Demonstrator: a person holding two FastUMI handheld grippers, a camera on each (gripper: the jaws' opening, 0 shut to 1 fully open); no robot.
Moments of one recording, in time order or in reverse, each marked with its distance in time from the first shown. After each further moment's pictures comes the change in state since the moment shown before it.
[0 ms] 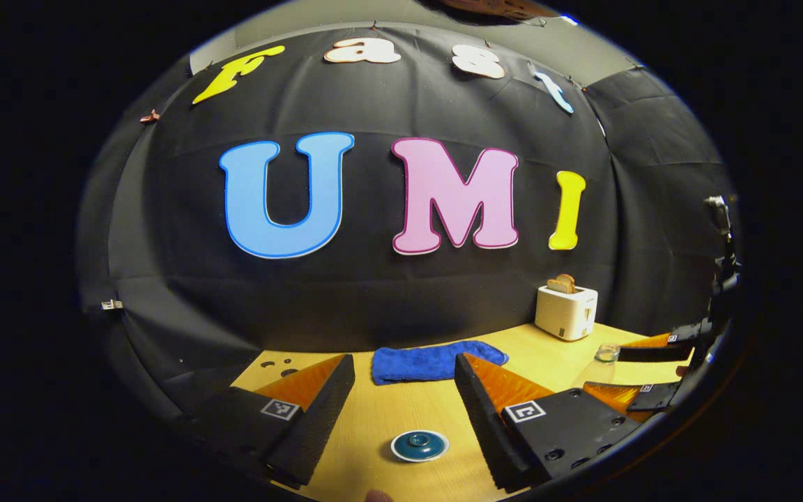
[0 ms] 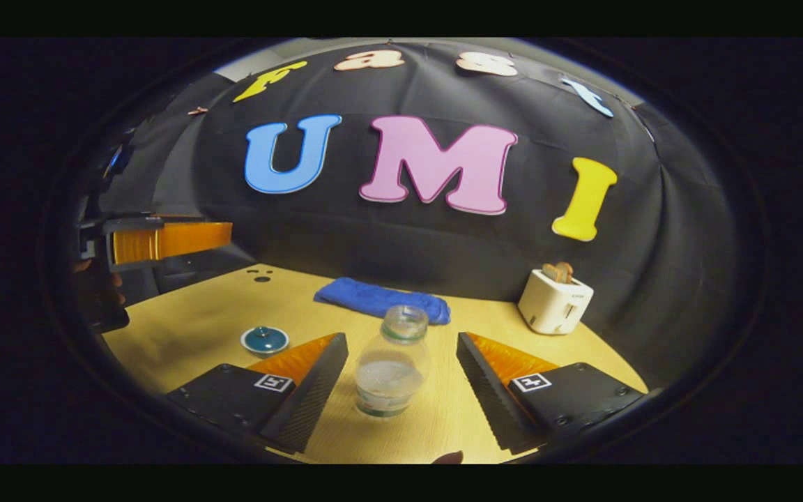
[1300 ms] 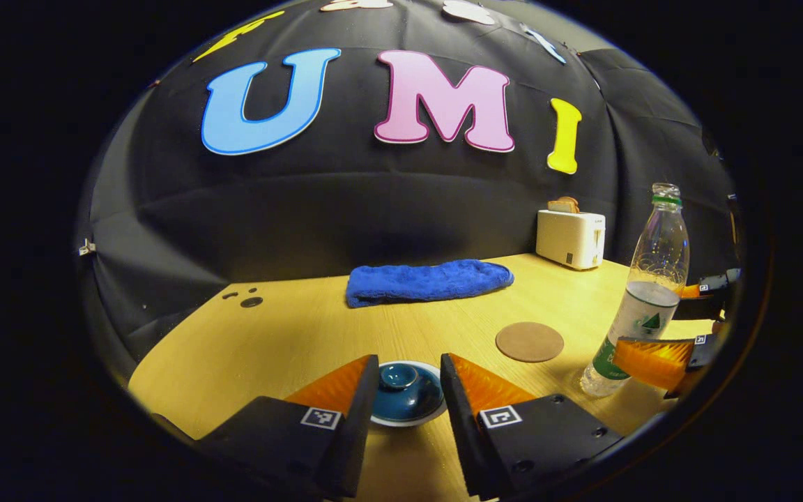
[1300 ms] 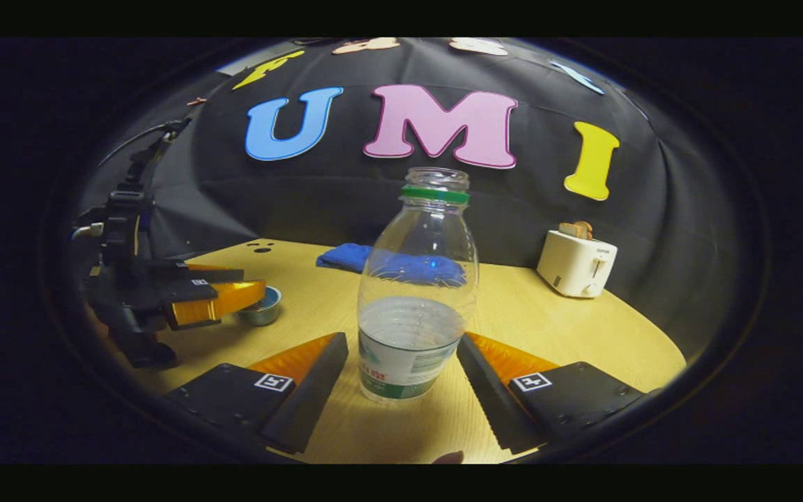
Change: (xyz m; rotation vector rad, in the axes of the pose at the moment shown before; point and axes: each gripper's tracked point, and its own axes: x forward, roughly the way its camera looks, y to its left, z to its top) left arm 0.056 -0.025 -0.180 -0.013 0.203 -0.038; right arm 0.025 0.005 -0.071 -0.006 0.062 0.030
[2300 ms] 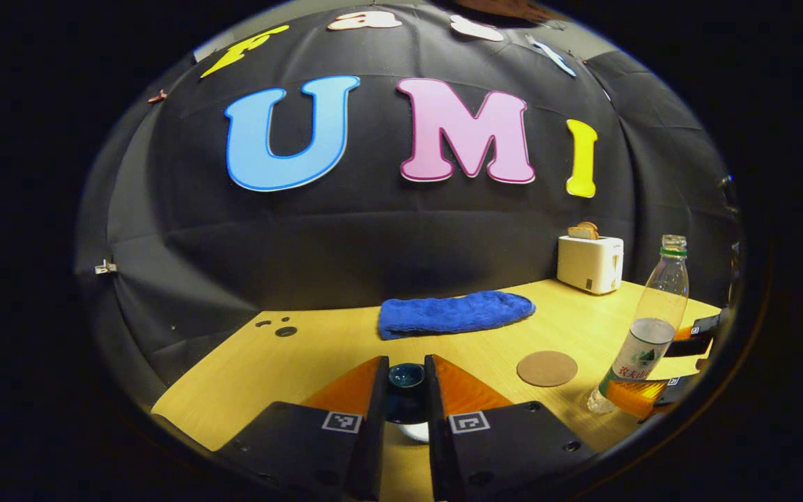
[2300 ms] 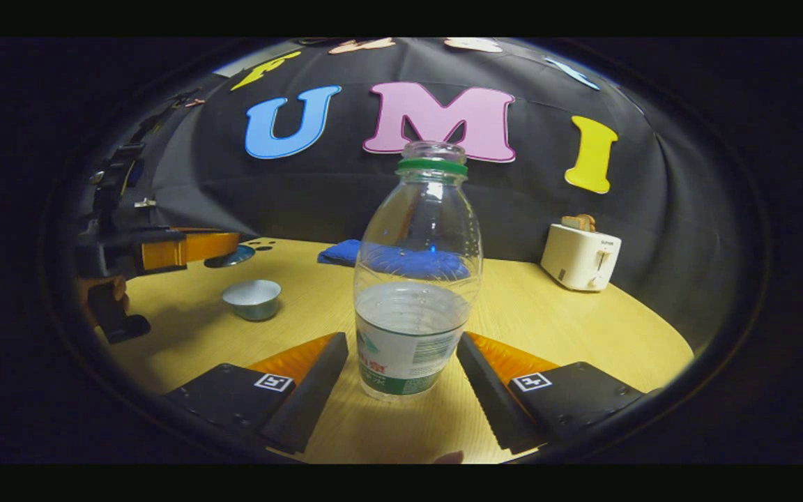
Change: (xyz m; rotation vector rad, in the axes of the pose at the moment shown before) left arm -0.036 0.039 0.052 0.006 -0.102 0.119; right arm 0.006 0.000 -0.015 0.021 0.000 0.008
